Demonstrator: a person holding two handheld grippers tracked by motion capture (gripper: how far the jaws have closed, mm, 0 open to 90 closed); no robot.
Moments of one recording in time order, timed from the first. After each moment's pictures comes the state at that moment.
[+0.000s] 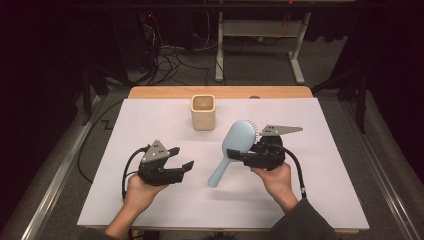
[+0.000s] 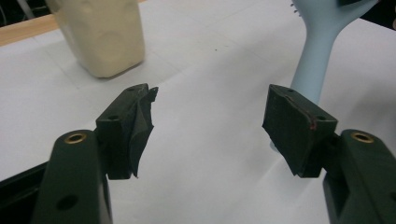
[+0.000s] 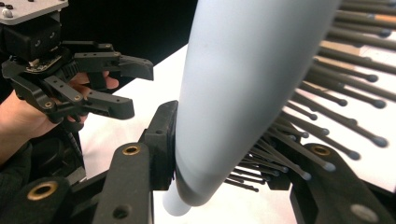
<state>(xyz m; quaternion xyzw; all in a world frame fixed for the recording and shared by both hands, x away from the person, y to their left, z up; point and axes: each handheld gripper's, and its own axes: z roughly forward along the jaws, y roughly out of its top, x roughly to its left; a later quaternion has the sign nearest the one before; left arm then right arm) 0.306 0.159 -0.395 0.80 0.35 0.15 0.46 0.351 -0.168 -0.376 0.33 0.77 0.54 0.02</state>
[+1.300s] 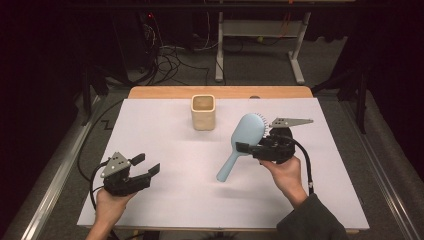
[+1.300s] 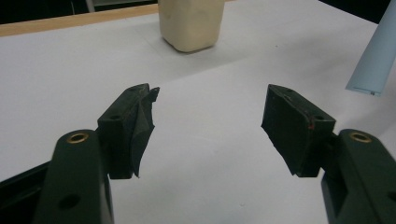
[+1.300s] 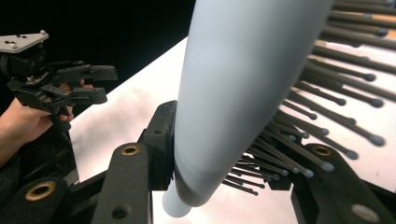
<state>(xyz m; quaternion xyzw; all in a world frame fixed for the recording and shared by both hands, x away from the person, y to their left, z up) 0.282 0.239 -0.422 0.75 0.42 0.20 0.48 0.361 -0.188 -0.360 0.35 0.77 0.52 0.02</state>
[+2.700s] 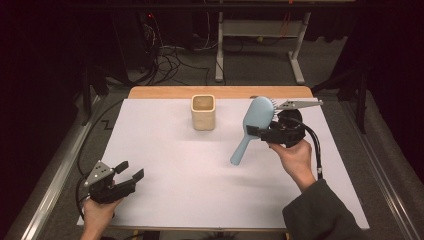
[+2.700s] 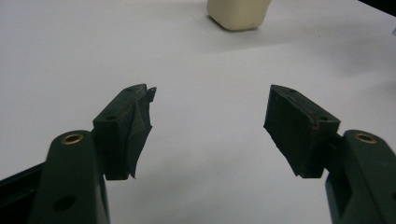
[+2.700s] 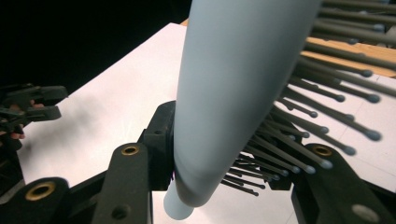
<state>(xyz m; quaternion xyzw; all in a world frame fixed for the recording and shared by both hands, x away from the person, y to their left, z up) 0.271 0.281 -0.453 0.71 0.47 0.21 0.47 0.383 -0.203 -0.327 0.39 0.78 0.48 0.09</state>
